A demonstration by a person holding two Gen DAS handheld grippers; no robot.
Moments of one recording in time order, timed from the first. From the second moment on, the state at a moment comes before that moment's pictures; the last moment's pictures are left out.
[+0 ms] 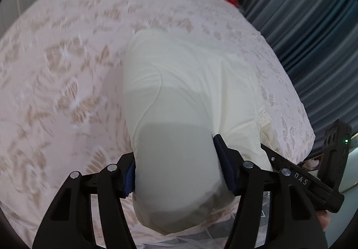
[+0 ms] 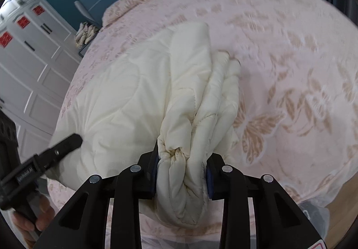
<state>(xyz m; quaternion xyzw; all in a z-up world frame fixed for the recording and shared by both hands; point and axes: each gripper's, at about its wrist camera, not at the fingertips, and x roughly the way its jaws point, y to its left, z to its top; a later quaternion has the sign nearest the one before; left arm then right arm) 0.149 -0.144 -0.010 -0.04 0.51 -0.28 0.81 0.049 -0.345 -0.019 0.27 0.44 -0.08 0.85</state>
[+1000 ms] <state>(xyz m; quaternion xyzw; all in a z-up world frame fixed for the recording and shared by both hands) 0.099 -0.028 0.183 -0.01 0.22 -0.32 0.92 0.040 -0.213 0.177 0.04 0.20 -0.05 0.98</state>
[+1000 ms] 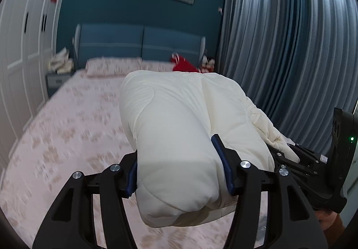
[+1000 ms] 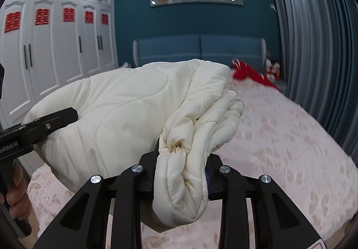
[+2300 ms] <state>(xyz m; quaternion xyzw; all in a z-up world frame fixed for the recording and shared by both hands) 0.206 0.081 -0.051 0.00 0.46 -0.13 0.88 0.121 -0.198 -0.027 0.17 0.45 -0.01 0.88</state>
